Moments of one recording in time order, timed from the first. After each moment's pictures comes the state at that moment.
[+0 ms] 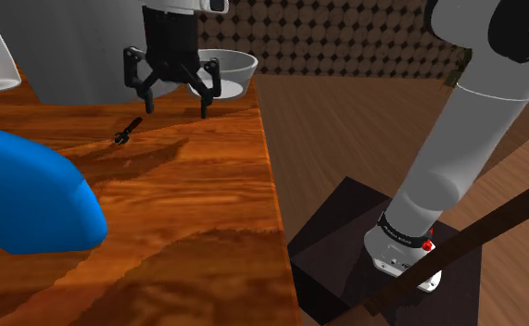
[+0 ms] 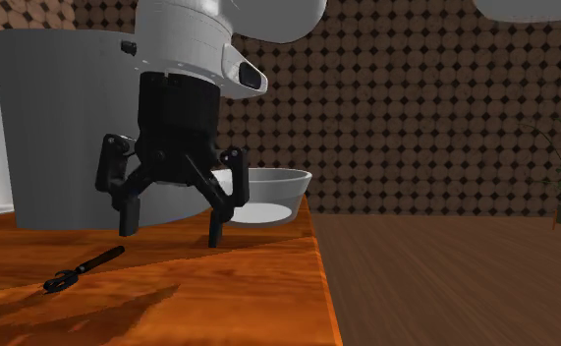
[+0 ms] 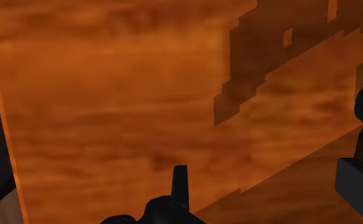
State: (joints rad) arm -0.05 0.04 0.79 -1.58 0.03 1.71 1.51
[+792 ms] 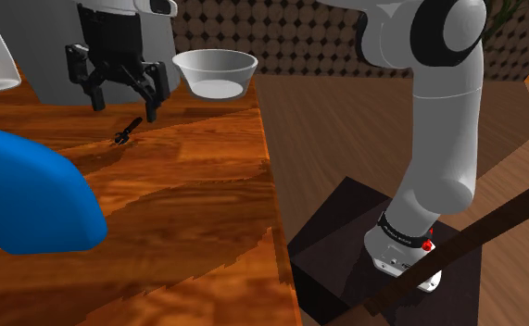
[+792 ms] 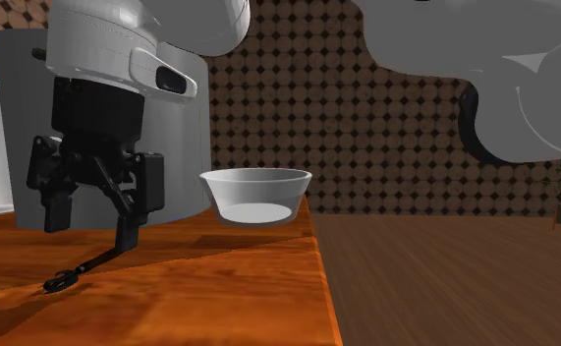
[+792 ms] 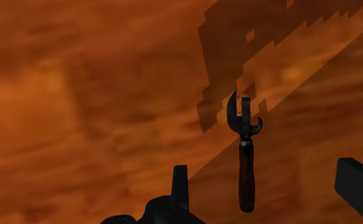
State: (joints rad) arm 0.16 0.40 0.78 -1.21 -0.25 1.65 1.83
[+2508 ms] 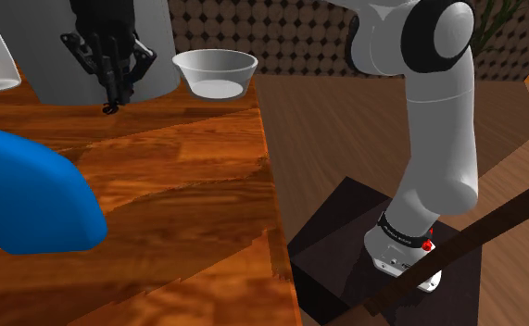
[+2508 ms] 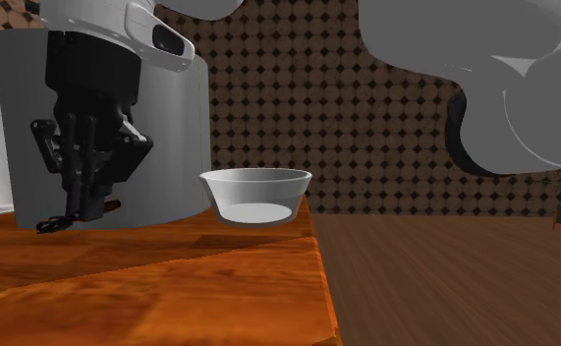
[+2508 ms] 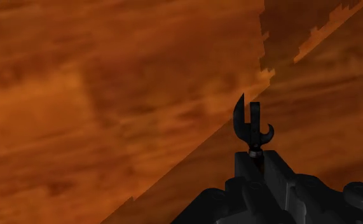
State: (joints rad) arm 0.24 0.47 0.77 -1.00 -0.29 1.51 1.84
